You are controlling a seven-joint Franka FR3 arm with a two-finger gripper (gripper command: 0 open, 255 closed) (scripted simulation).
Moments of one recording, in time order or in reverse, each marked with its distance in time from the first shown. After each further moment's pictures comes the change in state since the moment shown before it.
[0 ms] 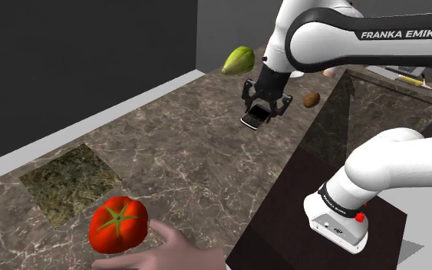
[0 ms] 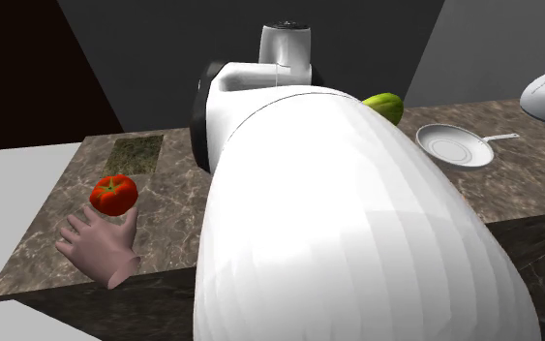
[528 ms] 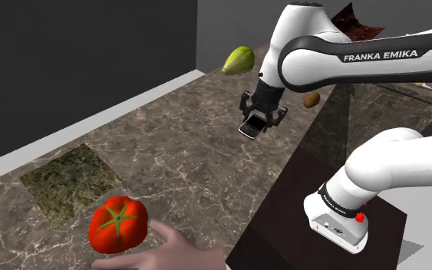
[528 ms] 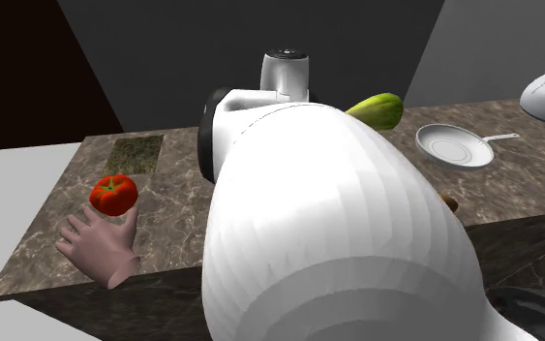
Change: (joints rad) arm 0.009 0.028 0.032 -0.089 0.030 0.116 -0.011
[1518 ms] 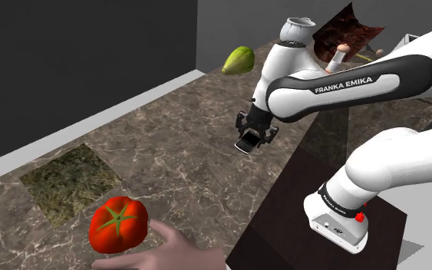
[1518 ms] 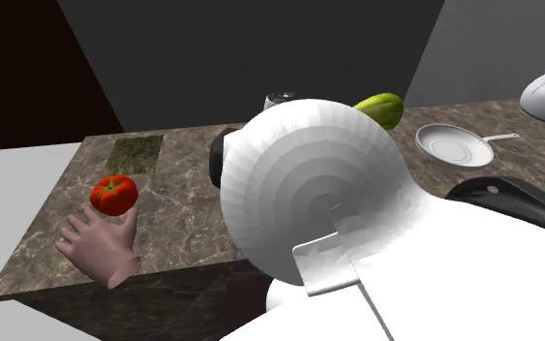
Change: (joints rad) arm 0.007 0.132 0.075 -0.129 0.062 0.259 -0.019
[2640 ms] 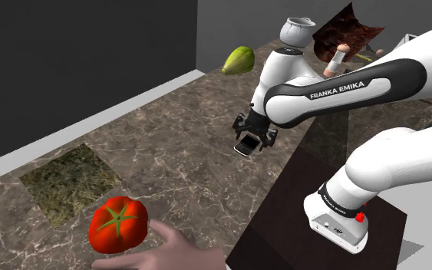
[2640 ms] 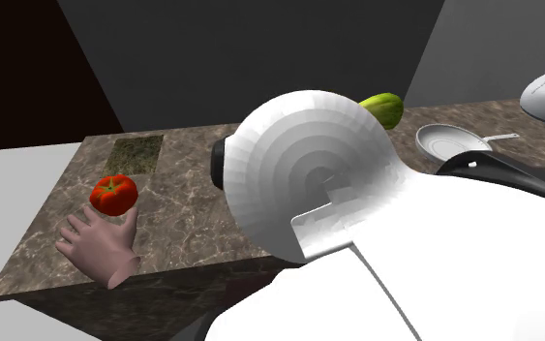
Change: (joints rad) arm 0.002 0.040 0.020 -0.020 0.014 0.059 0.001
